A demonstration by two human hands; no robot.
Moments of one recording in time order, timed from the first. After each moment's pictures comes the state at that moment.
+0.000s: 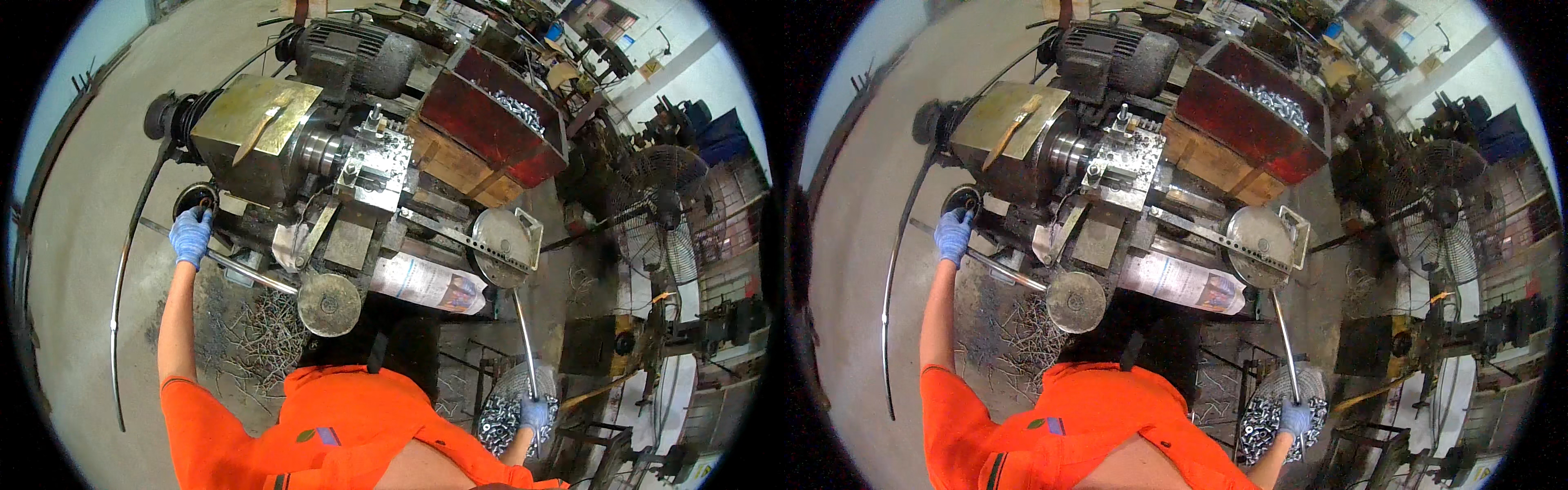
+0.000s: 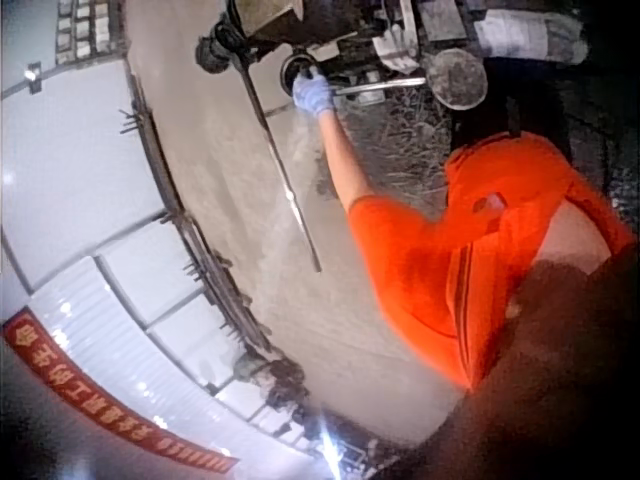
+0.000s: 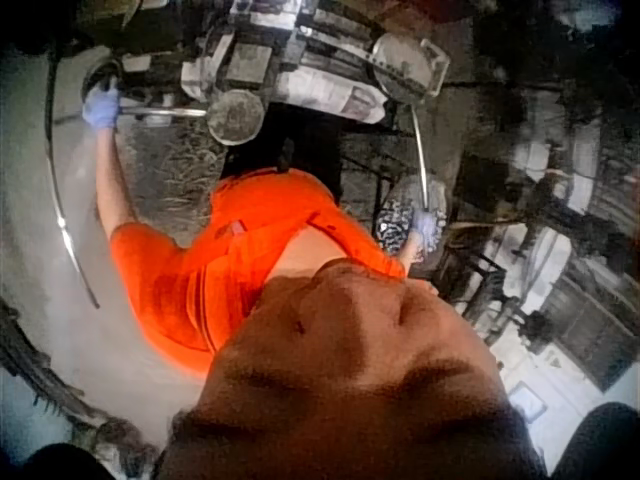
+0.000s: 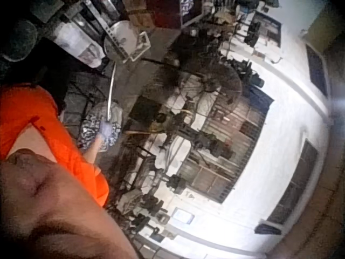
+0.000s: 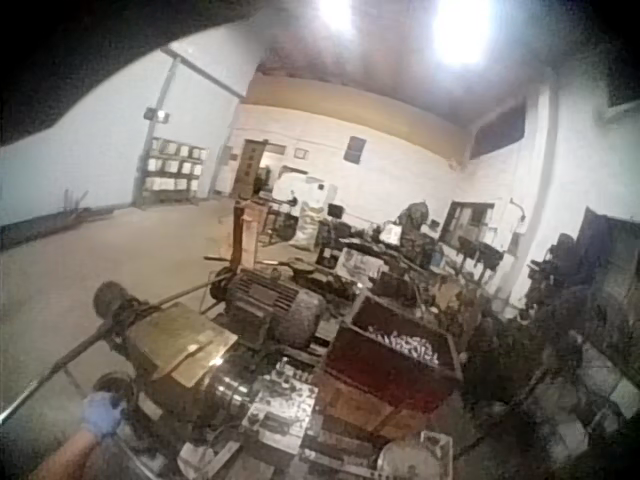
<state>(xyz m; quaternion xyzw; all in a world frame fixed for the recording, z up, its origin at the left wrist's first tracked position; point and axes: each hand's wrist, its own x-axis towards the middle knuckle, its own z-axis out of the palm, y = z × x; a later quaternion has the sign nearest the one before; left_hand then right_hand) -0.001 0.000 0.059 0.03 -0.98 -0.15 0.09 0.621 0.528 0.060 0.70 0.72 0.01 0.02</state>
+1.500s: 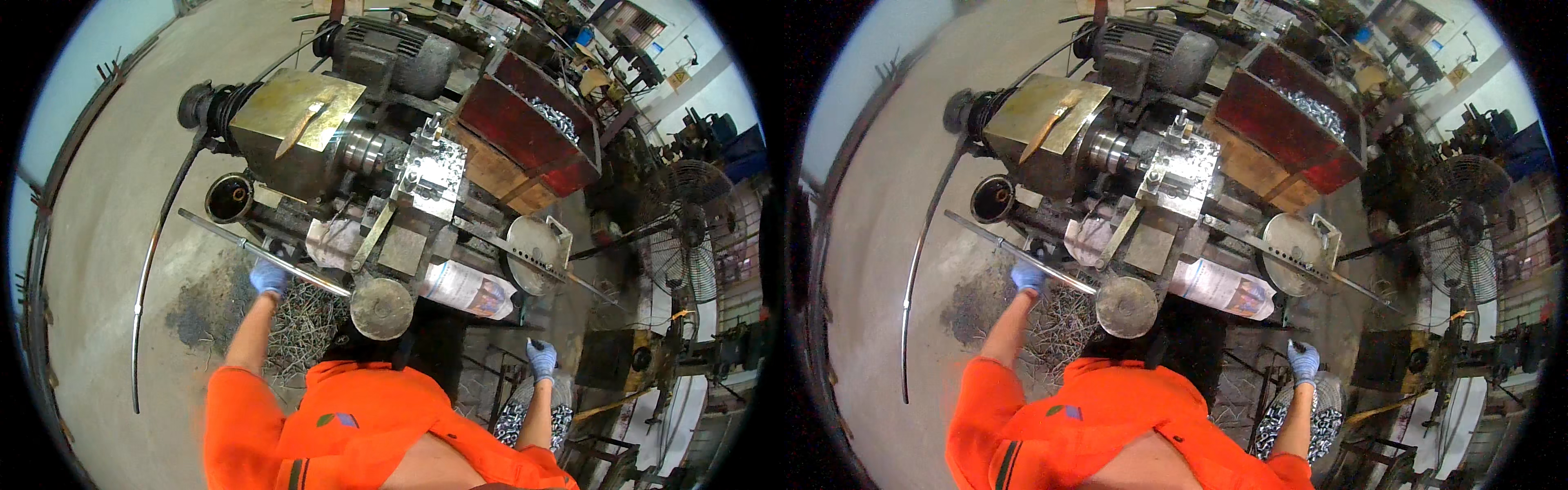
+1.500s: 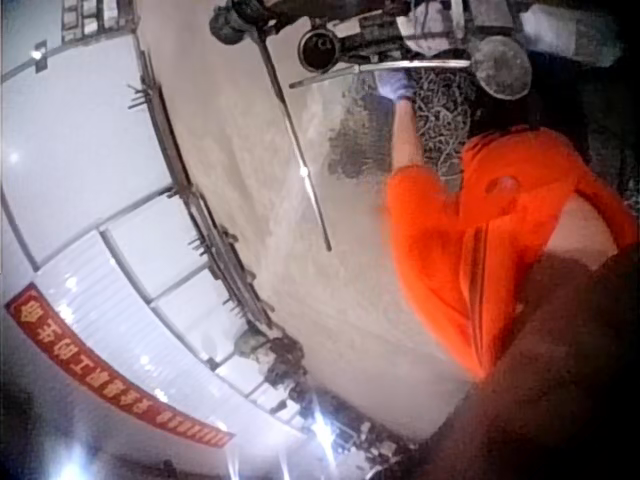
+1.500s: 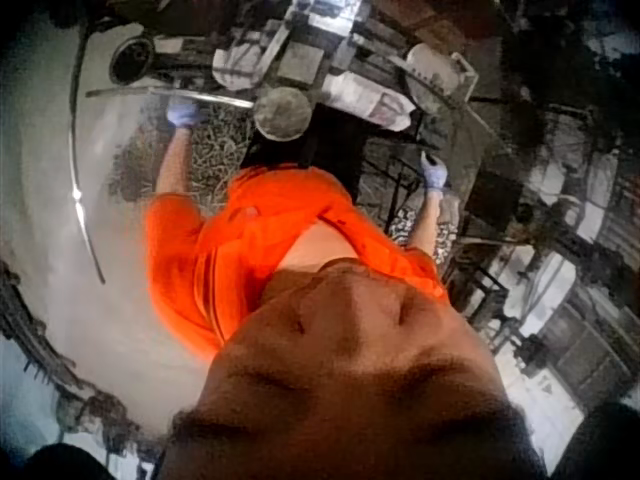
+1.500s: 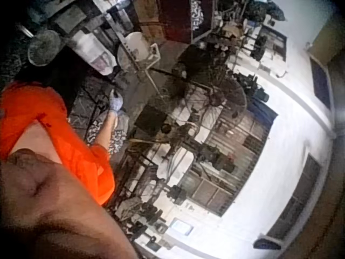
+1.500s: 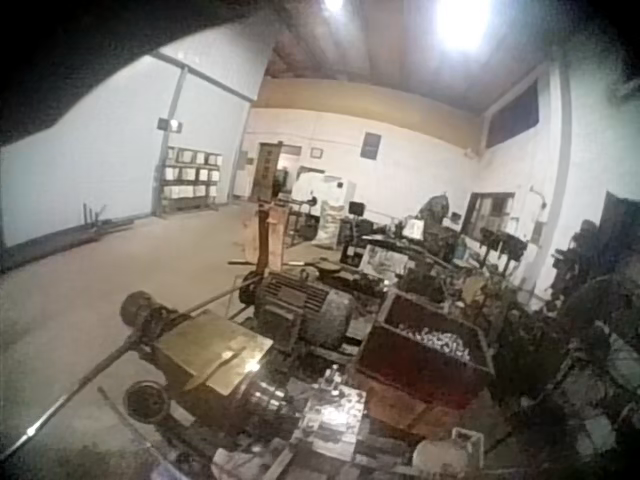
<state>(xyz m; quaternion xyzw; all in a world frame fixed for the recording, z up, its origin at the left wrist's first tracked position) 0.050 0.023 -0.108 0.05 -0.99 -0.10 -0.02 0.480 0.588 -0.020 0.50 0.85 -0.17 -0.05</state>
